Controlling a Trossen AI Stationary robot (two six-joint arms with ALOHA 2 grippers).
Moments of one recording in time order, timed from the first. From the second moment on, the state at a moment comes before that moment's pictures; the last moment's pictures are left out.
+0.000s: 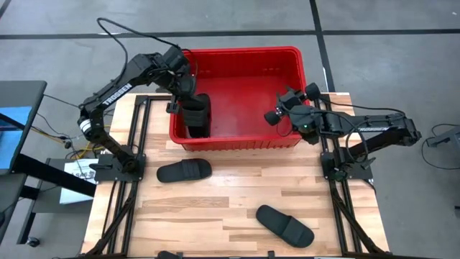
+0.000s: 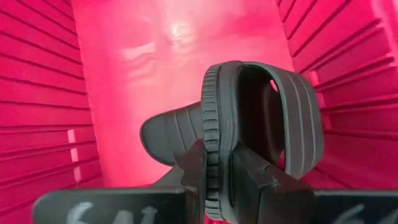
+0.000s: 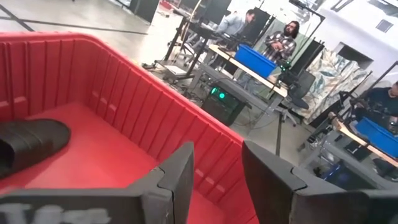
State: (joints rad) left arm 0.68 1.57 1.79 -1.31 0.15 0.87; right arm 0.02 1.20 1.18 -0.37 1.17 -0.15
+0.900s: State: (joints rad) left arm 0.75 1.62 1.78 -1.26 0.11 0.87; right arm -0.06 1.20 1.18 -0.47 1.04 -0.05
